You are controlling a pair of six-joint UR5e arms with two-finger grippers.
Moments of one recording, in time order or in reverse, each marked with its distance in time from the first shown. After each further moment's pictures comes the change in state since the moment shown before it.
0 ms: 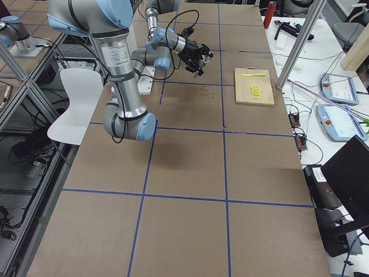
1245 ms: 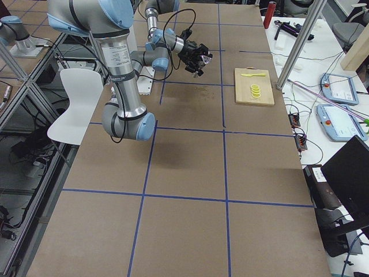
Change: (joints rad) left arm 0.001 -0.001 0.002 0.000 0.000 0.000; right arm -0.028 0.001 -0.007 -0.038 -0.083 -0.066
